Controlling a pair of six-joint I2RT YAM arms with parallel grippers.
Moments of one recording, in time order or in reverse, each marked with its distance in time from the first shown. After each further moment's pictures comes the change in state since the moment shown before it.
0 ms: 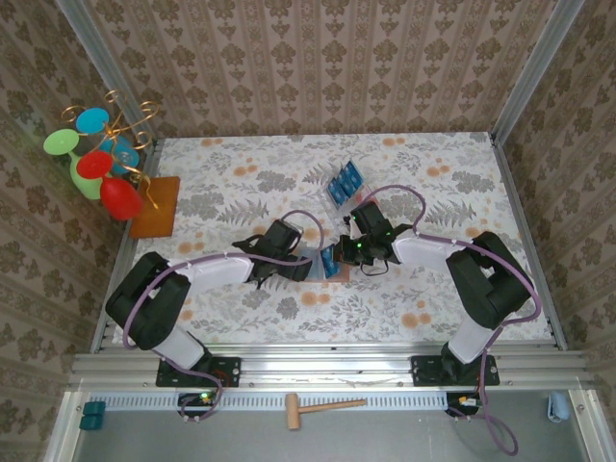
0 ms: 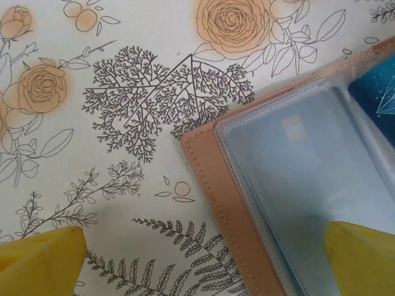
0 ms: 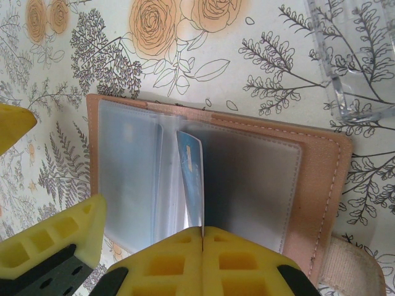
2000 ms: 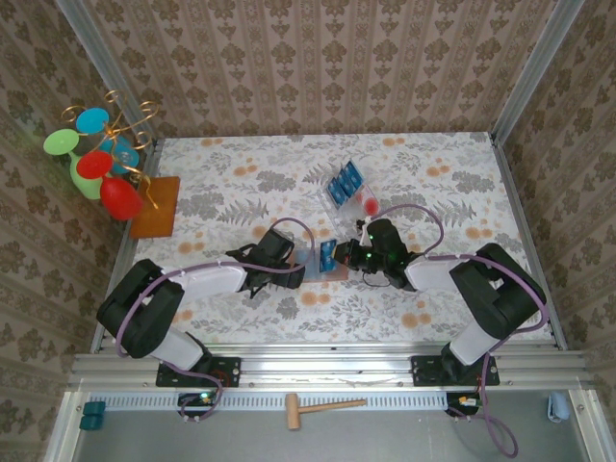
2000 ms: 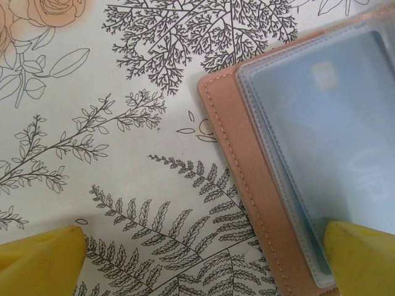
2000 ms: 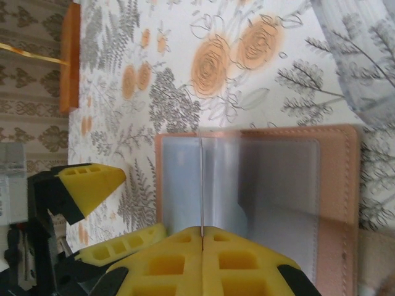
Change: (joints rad) left arm 0.005 -0.061 -0.102 0.010 -0.005 -0.111; right arm 0.000 -0.075 -0.319 0.630 -0.023 0.265
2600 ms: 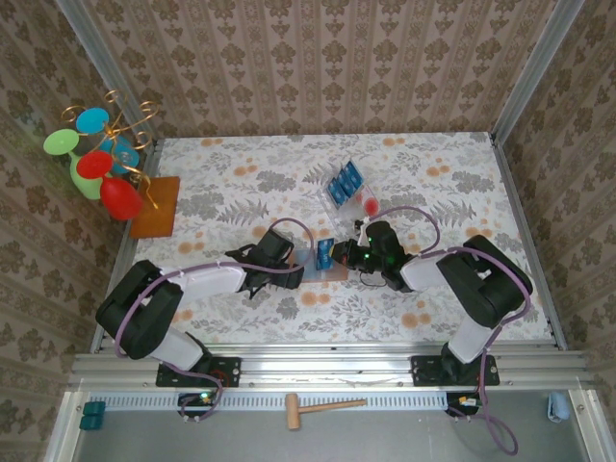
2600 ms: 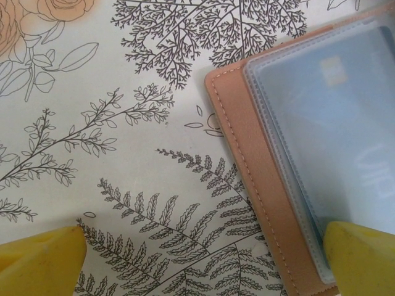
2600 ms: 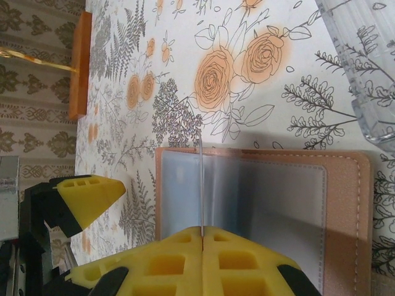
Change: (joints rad) left arm 0.000 -0.009 -0.005 -0.014 -0.011 -0.003; right arm 0.000 0.090 -0.011 0.144 -0.004 0.019
